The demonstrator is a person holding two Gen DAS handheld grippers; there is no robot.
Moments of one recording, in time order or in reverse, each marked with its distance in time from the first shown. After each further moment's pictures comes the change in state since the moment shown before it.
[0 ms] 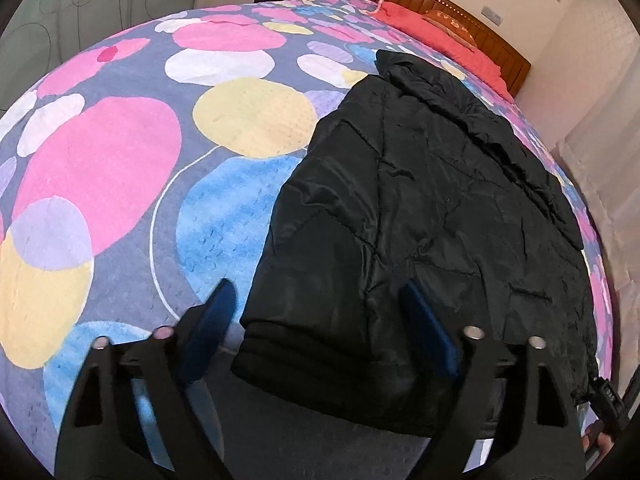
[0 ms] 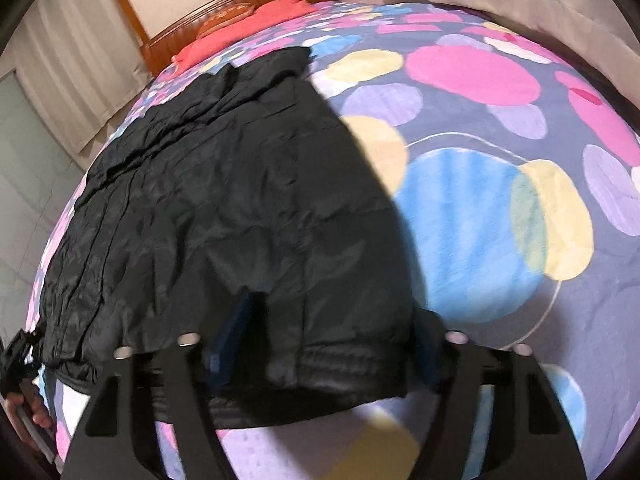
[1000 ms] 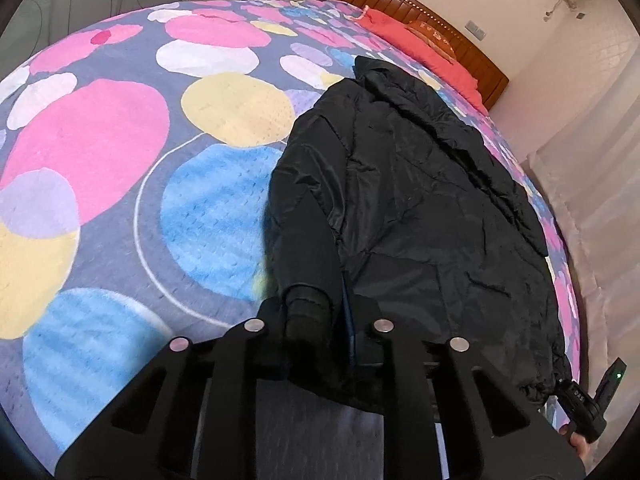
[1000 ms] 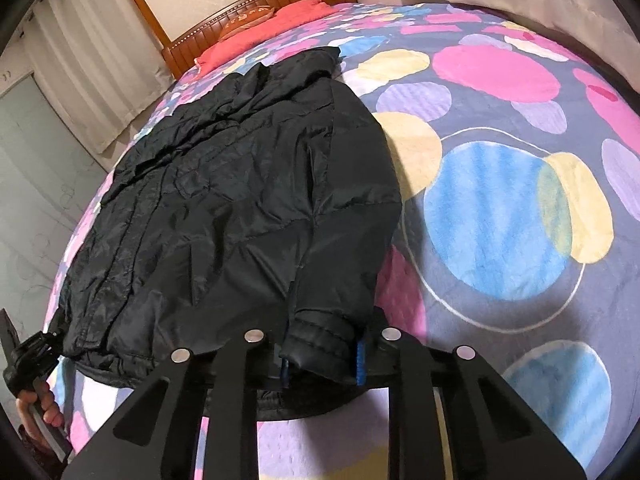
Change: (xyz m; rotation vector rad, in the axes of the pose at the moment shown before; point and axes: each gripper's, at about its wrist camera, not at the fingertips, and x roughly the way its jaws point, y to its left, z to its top) left arm -0.018 0.004 -0.016 -0.046 -0.011 -0.138; right arm -0.011 0.006 -0.008 0.010 -0.002 0.112
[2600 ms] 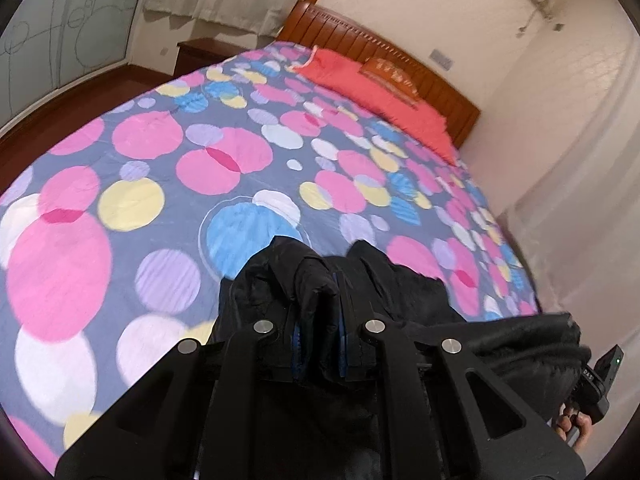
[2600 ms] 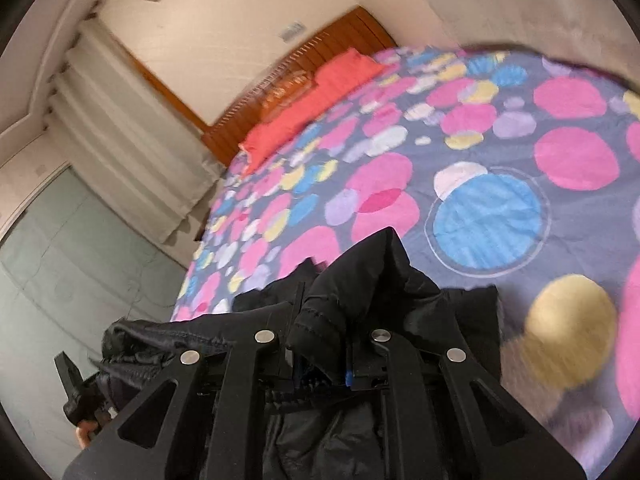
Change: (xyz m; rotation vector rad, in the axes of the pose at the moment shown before) left arm 0.115 -0.139 0.311 0.086 -0.090 -0.078; right arm 0.109 0.057 0.327 0.160 -0.147 0.282
